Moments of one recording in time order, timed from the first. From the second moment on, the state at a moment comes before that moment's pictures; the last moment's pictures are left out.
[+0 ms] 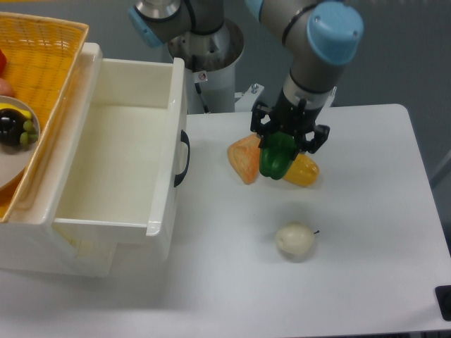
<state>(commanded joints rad) 2.65 -1.68 -1.52 -1.51 1.32 0.81</state>
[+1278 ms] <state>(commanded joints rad) 2.47 -1.50 -1.54 -1.51 1.17 0.44</state>
